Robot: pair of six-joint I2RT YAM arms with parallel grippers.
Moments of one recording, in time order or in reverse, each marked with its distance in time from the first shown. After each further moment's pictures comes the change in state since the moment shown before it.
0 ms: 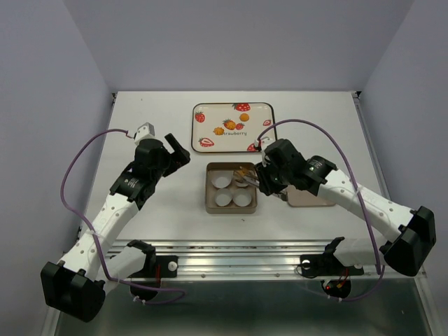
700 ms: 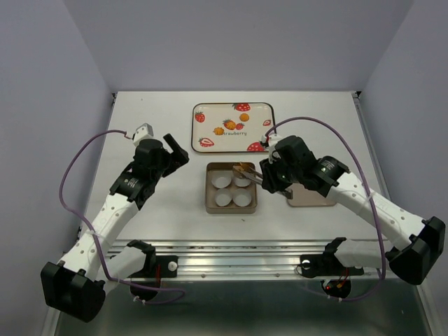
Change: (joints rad) left arm 0.003 0.000 0.000 -0.014 -0.036 -0.013; right arm -0.055 -0.086 0.005 0.005 -0.099 -0.022
